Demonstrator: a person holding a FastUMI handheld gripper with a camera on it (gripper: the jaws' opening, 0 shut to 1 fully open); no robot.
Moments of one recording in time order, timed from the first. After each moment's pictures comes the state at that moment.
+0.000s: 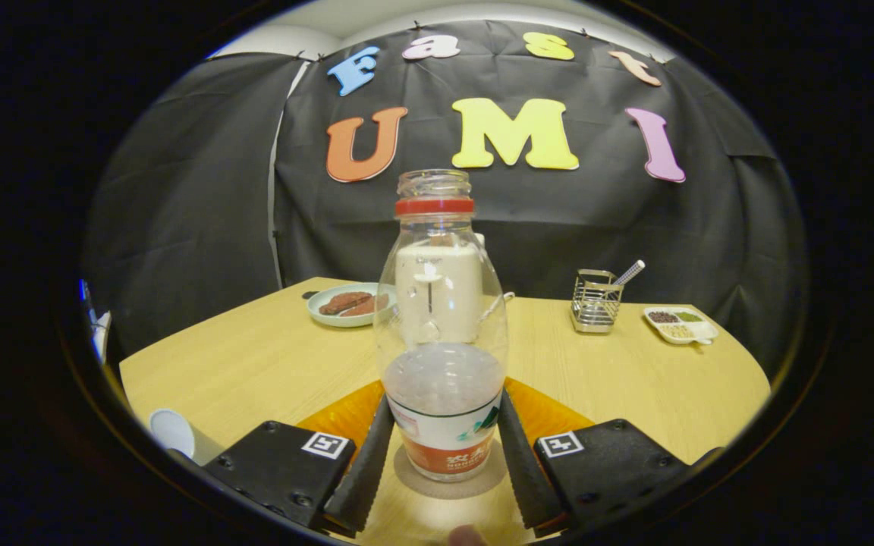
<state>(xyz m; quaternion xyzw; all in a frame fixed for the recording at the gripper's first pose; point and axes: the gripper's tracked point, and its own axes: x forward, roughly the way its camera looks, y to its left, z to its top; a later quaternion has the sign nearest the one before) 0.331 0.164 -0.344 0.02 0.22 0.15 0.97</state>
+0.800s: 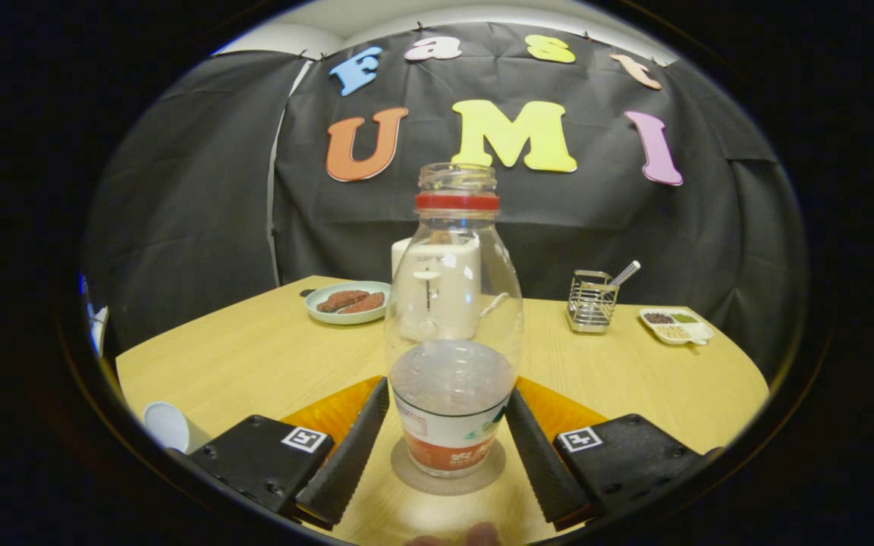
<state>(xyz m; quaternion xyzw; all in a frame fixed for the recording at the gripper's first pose) 0.326 0.162 -0.346 0.01 0.21 0.14 0.97</state>
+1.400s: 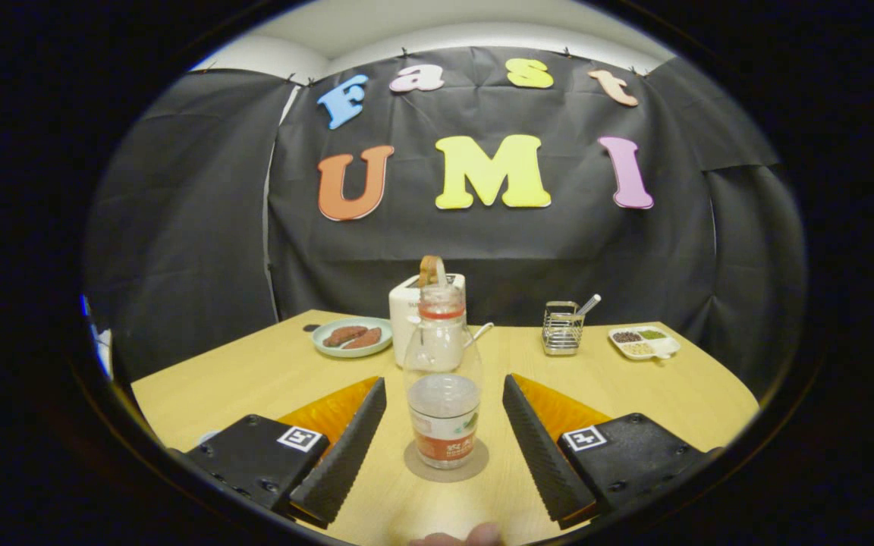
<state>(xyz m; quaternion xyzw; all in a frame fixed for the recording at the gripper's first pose) 0.274 0.141 -0.258 0.04 0.16 0.12 0.98</state>
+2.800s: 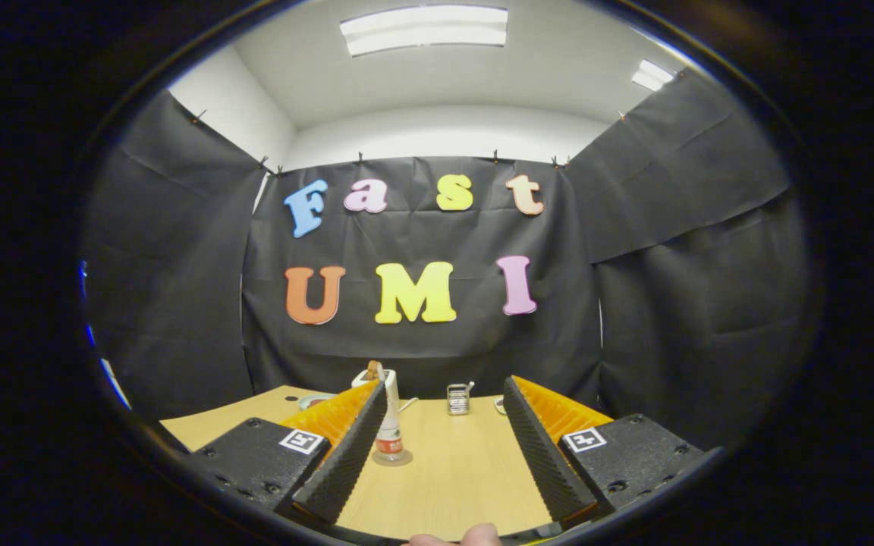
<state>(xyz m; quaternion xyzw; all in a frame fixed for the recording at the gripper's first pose) 0.019 0.030 -0.055 0.04 -0.01 -0.02 1.00</state>
